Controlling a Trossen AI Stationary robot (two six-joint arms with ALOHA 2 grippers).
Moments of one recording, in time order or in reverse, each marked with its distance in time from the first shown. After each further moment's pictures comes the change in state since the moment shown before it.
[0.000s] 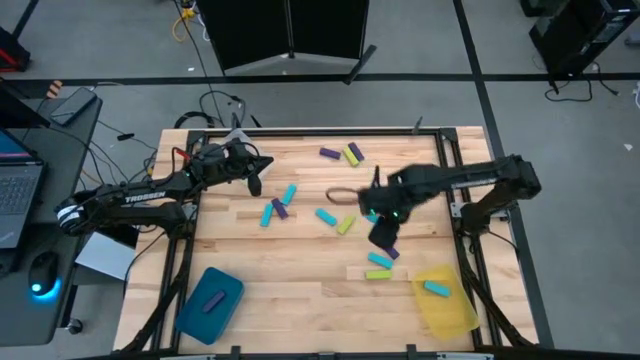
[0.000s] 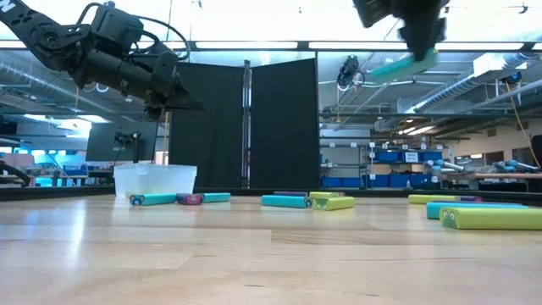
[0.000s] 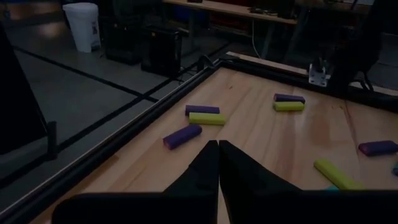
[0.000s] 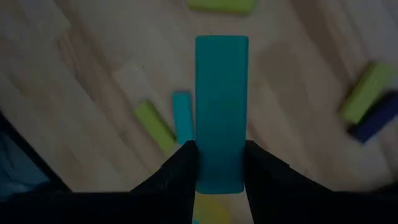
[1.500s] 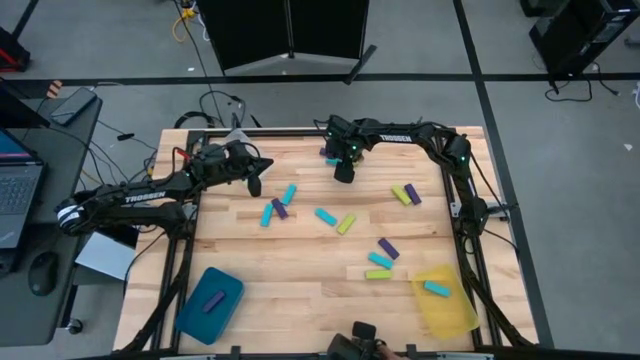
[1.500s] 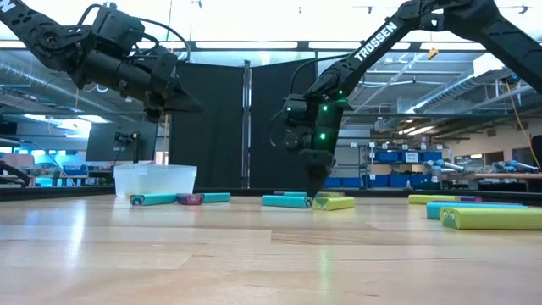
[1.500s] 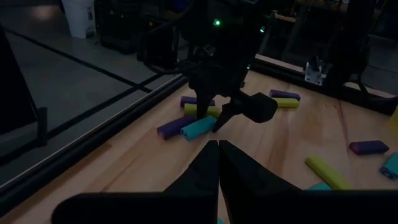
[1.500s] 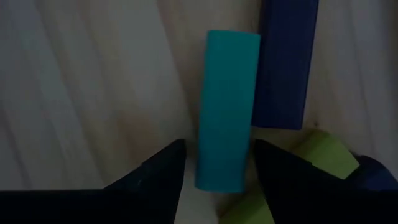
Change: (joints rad) left arm 0.000 0.000 0.000 -0.031 0.014 -0.053; right arm -0.683 0.577 0.022 0.728 0.035 -1.001
